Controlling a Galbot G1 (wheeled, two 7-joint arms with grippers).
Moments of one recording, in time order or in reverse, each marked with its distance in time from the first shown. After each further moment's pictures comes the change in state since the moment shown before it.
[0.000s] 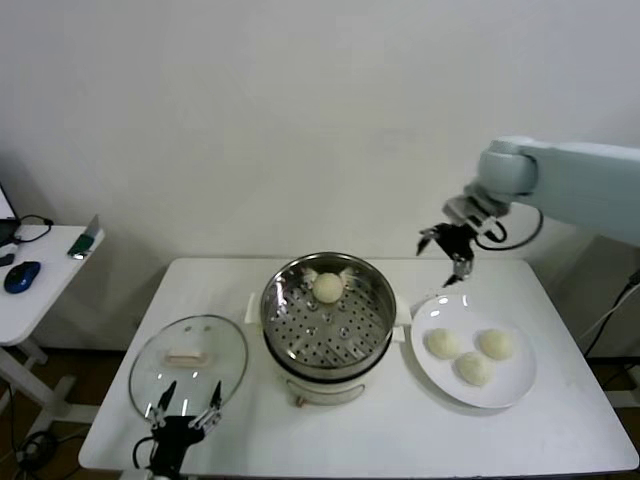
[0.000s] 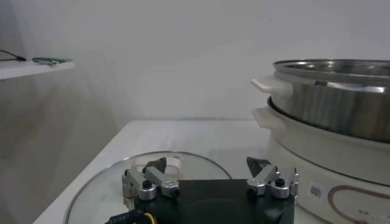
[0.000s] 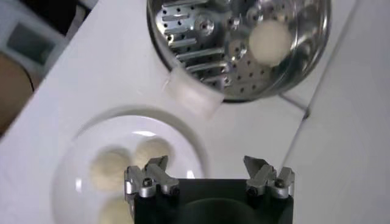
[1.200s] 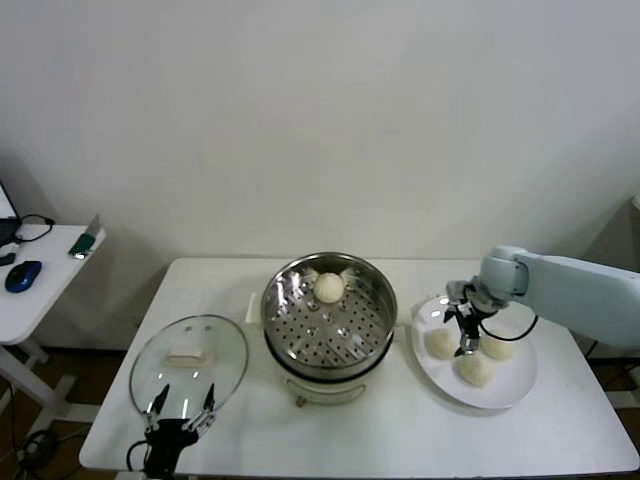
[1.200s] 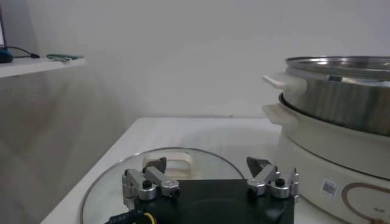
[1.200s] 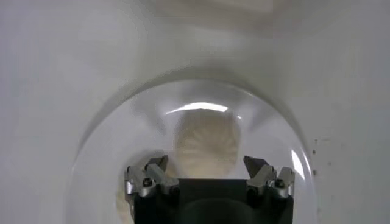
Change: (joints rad) left arm 0.005 -0.007 -0.022 0.013 -0.010 -0.008 -0.003; right arm -0.545 0.020 0.322 -0.164 -0.179 -0.256 0.128
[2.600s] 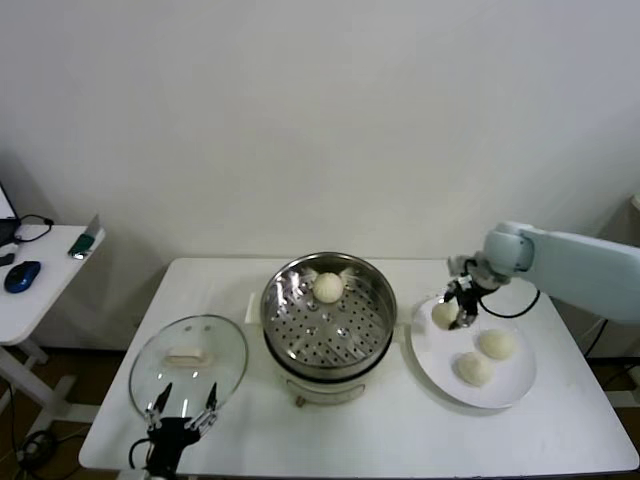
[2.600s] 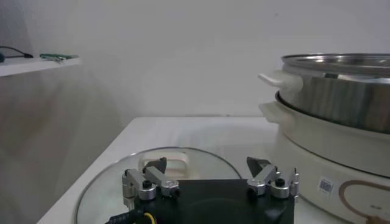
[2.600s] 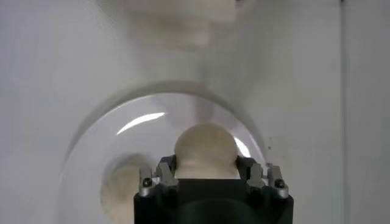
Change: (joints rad) left arm -0.010 0.015 0.012 0.005 0.003 0.005 -0.001; right arm 0.371 0.014 -0.187 0.090 0.228 -0.031 -0.023
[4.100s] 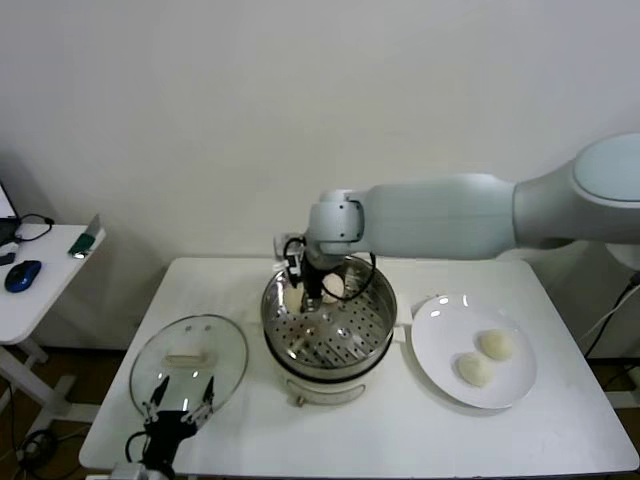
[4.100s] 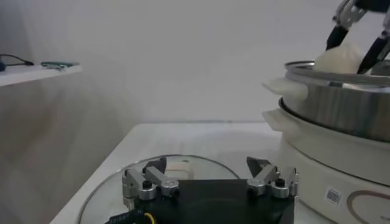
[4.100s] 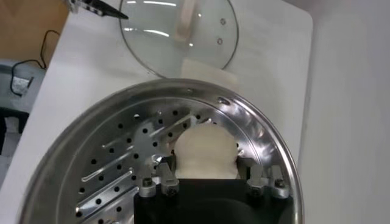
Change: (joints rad) left arm -0.016 0.017 -0.013 -0.003 -0.013 0.004 0.003; right arm 0.030 0.575 0.018 0.078 0.369 -0.250 0.312
